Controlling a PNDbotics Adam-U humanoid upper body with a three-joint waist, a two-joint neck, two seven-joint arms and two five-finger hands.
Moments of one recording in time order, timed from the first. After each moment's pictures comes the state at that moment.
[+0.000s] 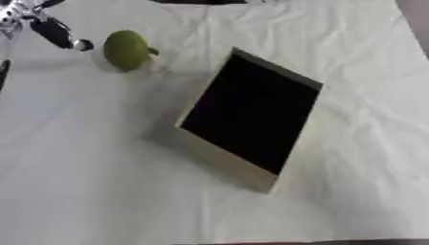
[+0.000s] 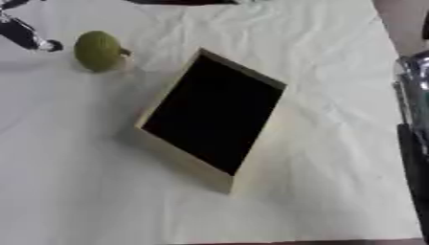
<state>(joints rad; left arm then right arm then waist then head) -1.25 0.52 -0.11 -0.75 -0.86 -0.25 -0.40 -0.59 -0.45 -0.03 -1.98 0.11 -0.16 -0.54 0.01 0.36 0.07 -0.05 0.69</state>
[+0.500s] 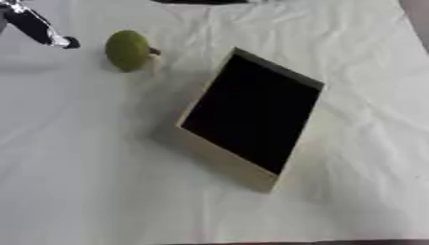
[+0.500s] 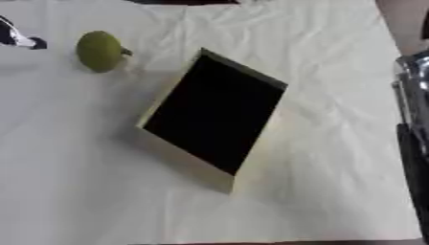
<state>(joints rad) -1.26 0.55 -0.04 -0.75 -0.86 -0.43 -0.60 -0.59 -0.45 -0.03 -1.98 0.11 -0.16 -0.55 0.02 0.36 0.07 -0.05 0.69</state>
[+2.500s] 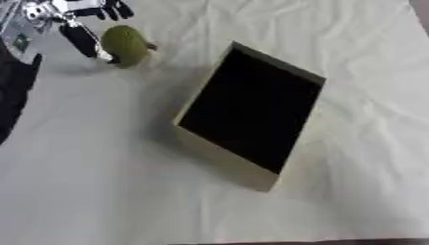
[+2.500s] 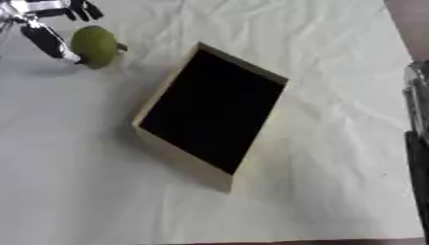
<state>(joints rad) -1.24 0.45 -0.08 -0.74 -0.89 -0.32 -0.58 -0.60 -0.41 -0.03 -1.98 0.11 -0.16 -0.56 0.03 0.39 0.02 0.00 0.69</state>
